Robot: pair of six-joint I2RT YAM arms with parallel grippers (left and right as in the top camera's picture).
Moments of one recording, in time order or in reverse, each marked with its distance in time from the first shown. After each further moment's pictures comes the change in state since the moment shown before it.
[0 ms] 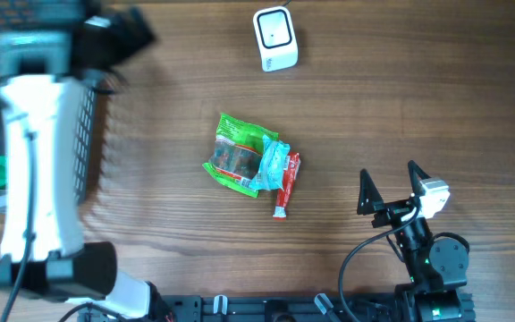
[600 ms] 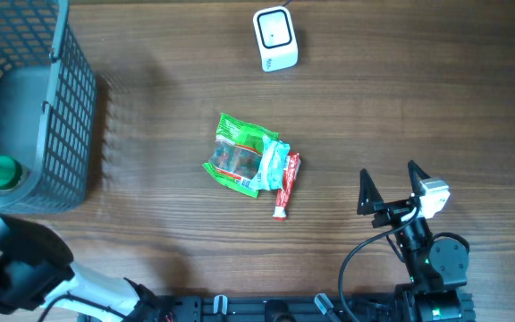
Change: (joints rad) left arm 0.700 0.116 -0.196 -0.073 -0.082 0.011; right arm 0.000 0.000 0.000 0.000 0.000 0.000
